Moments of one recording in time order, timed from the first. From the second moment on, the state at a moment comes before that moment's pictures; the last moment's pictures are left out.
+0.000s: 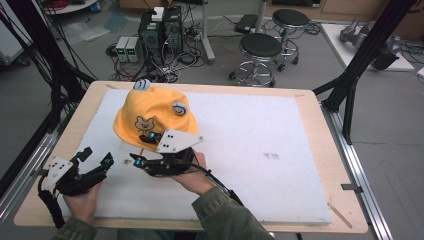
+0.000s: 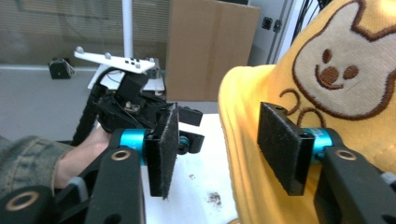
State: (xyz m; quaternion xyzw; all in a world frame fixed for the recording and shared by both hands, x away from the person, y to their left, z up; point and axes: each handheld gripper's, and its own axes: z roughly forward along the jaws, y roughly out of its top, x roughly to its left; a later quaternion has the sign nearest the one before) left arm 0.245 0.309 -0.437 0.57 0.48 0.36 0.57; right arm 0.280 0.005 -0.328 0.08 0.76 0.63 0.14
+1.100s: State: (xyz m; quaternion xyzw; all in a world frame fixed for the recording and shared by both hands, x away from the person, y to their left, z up) left arm 0.244 0.311 -0.438 0.57 0.48 0.36 0.57; right arm 0.274 -0.069 -0.291 0.16 0.66 0.69 0.25
